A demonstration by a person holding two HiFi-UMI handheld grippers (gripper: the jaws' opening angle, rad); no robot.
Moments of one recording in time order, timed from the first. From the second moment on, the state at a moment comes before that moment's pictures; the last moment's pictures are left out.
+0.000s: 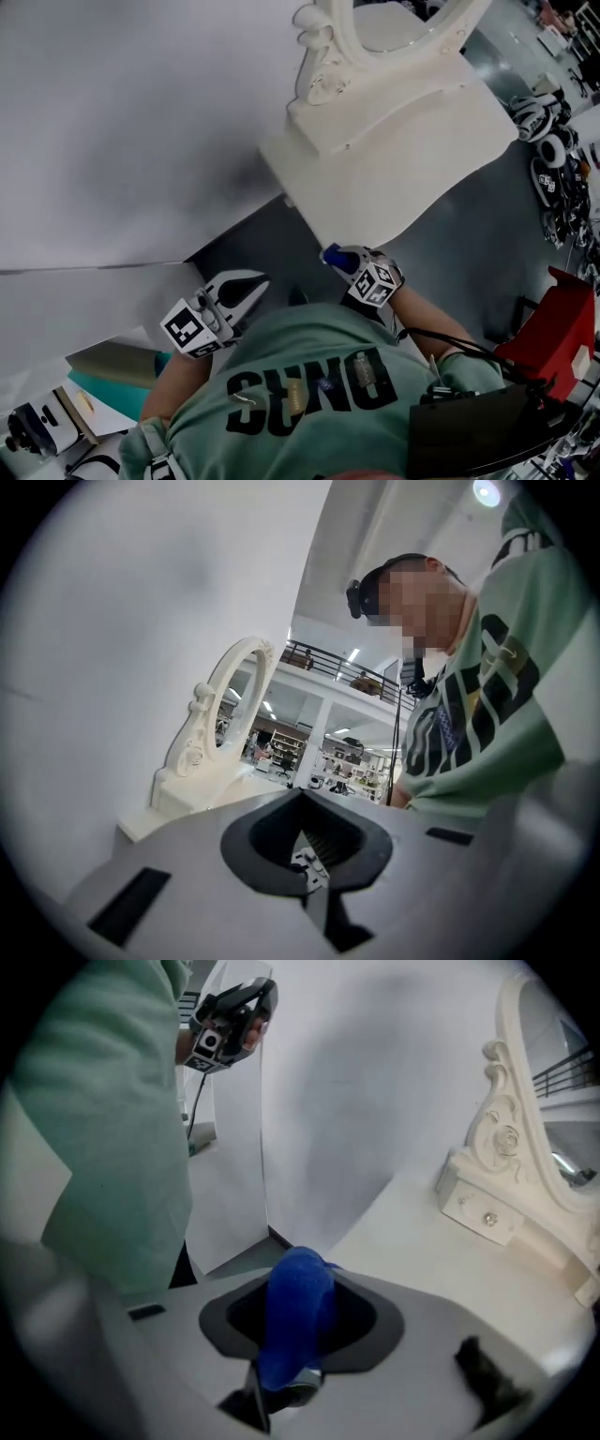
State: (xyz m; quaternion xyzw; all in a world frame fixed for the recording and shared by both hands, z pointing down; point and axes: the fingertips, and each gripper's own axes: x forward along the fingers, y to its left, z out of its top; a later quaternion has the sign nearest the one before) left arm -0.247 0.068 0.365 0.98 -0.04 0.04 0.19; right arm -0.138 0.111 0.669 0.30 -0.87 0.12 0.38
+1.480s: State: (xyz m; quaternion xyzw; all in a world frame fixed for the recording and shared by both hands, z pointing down) left arm 0.242 -0.007 0.431 0.97 -0.01 0.13 0.22; right arm 0.800 0.001 0.694 0.70 -0.62 0.22 0.27
